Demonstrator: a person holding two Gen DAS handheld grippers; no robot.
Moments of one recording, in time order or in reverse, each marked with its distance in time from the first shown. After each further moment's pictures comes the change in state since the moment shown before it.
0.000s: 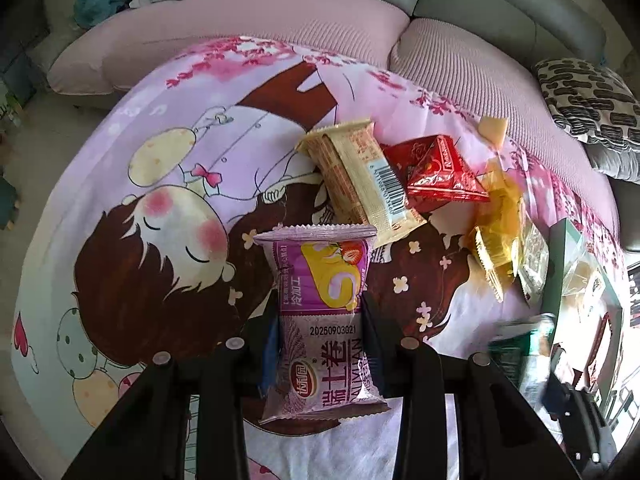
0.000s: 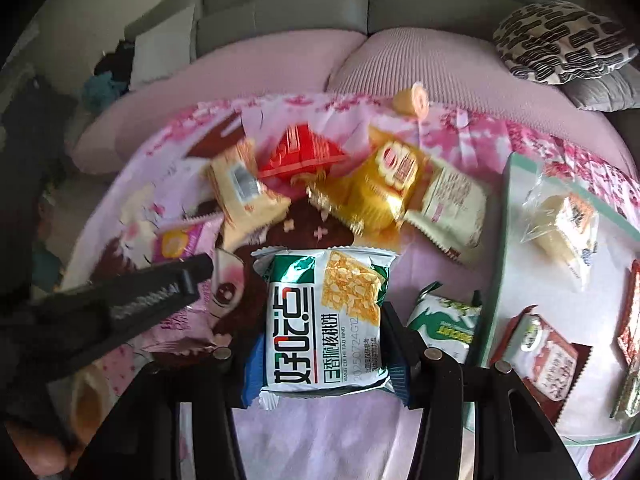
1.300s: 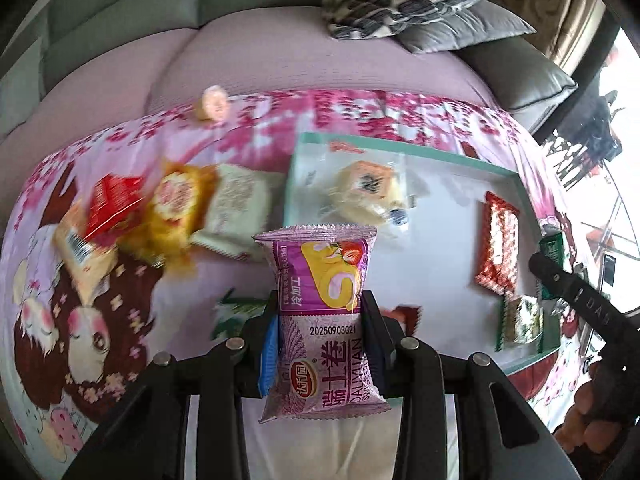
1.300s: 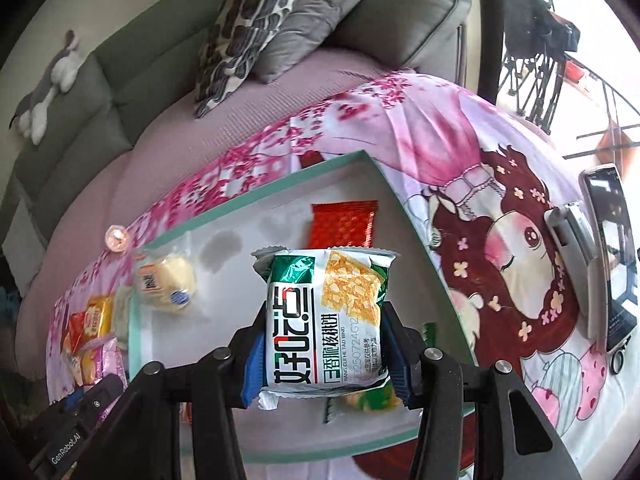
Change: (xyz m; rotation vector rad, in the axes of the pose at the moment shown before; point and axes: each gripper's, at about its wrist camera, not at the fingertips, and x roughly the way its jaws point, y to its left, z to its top) left arm -0.037 -0.222 -0.066 0.502 -0.001 -0.223; right arm -0.104 -0.284 -0.062 0.657 -0.134 -0.294
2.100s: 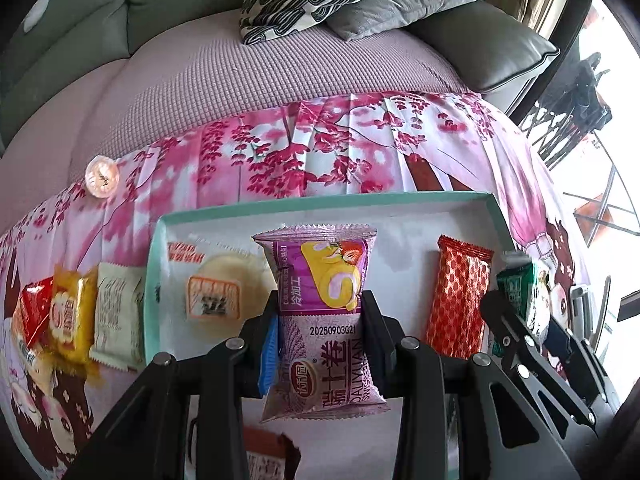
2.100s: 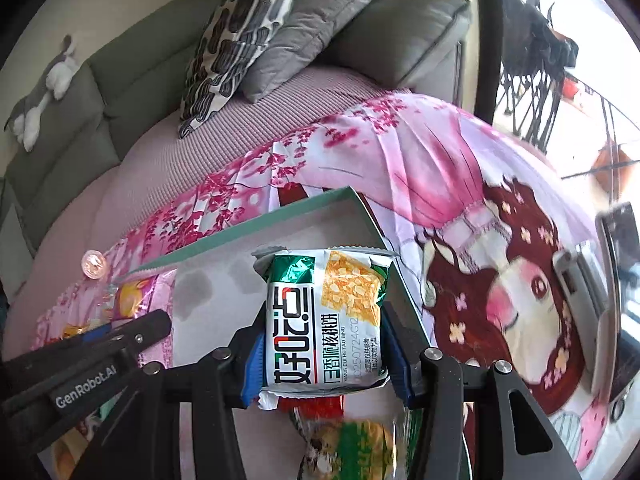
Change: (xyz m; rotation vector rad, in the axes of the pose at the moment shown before) left arm 0.055 -0.088 0.073 0.130 0.033 -0.018; right arm 0.031 -0.004 0.030 -0.040 -0.087 -0.042
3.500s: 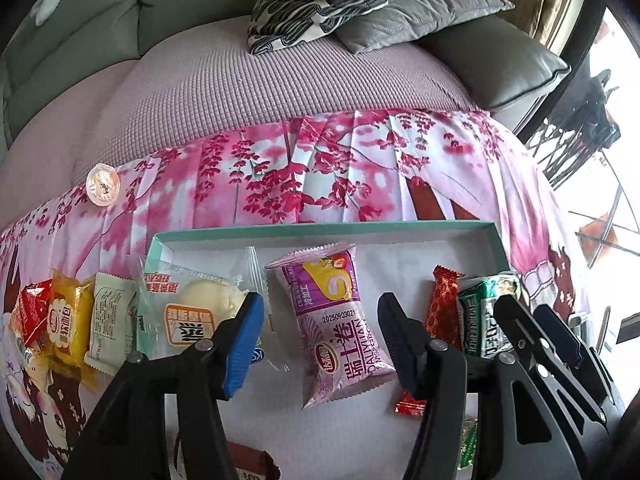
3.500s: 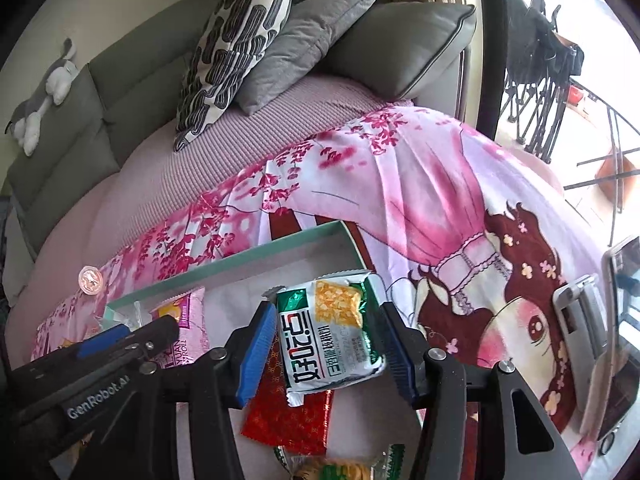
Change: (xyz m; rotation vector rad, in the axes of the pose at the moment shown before) left arm 0.001 -0.005 0.010 -0.054 -0.032 0.007; right arm 0.003 -0.018 0.023 0.006 0.000 0.010
